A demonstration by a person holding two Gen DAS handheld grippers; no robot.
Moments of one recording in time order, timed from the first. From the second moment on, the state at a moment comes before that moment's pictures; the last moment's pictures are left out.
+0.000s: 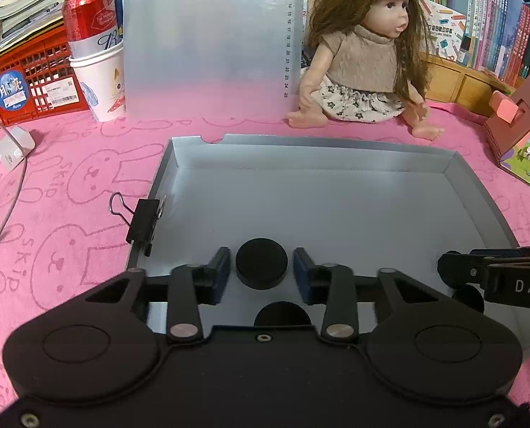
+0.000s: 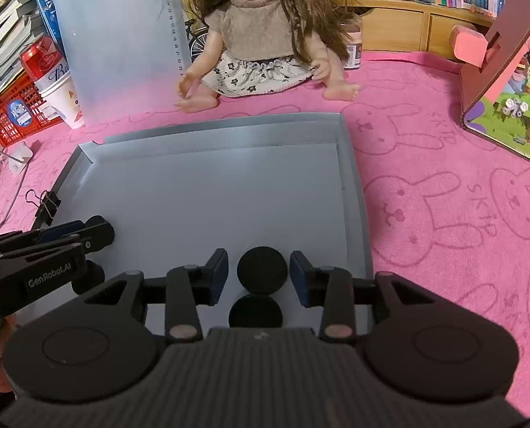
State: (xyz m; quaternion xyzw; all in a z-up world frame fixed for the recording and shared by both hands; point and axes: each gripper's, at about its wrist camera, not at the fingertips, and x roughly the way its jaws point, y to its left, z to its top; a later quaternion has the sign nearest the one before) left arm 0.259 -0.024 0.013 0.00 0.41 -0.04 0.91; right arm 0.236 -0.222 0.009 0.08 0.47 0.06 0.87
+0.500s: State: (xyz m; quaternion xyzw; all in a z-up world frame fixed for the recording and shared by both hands) left arm 0.221 -0.022 0.037 0.01 0.37 -0.05 0.93; right arm 0.201 -0.222 0.035 0.06 0.42 0.08 0.90
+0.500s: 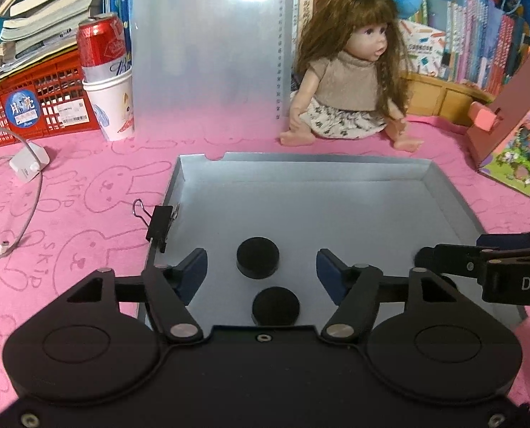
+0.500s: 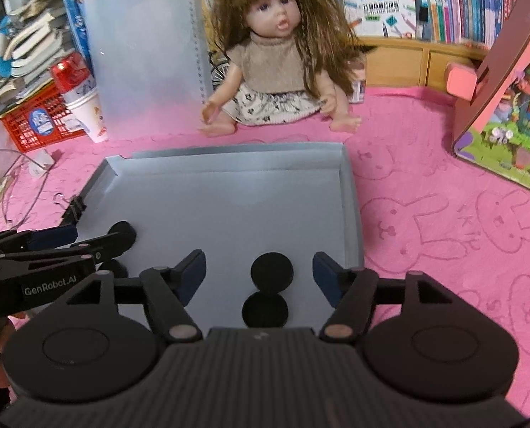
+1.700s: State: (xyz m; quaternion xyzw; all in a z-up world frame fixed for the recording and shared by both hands) left arm 0.060 -0.015 0.025 0.01 0.27 -0.07 0.96; right arm 0.036 -0.235 0.021 0.02 0.23 0.09 0.97
